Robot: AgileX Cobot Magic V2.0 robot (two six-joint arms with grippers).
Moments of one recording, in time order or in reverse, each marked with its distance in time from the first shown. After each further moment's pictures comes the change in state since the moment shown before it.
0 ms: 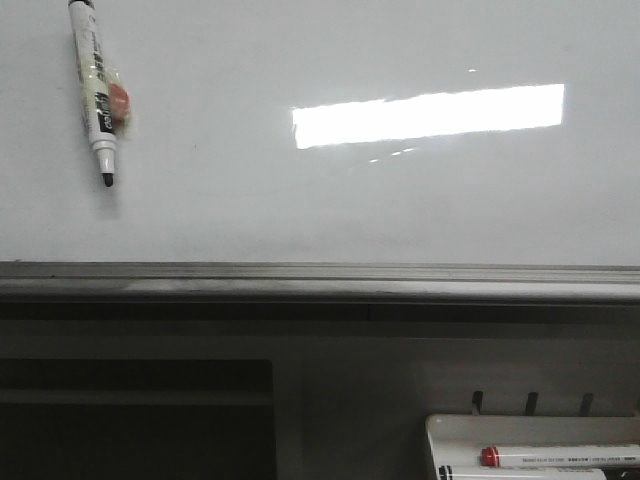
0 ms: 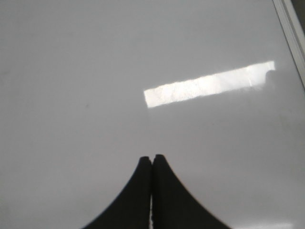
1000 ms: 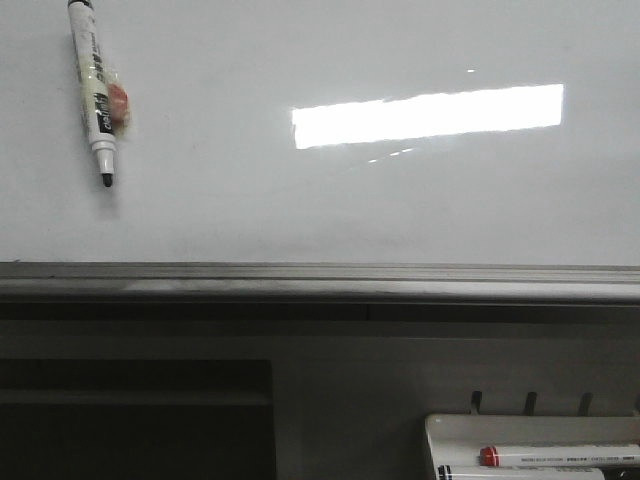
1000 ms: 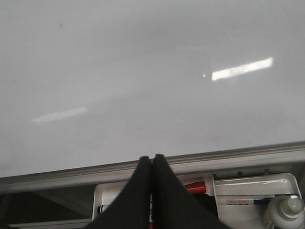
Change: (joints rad) left arm -0.085 0.611 -0.459 -0.419 0.448 0.034; right arm 0.000 0.444 -0.486 0.039 0.658 0.089
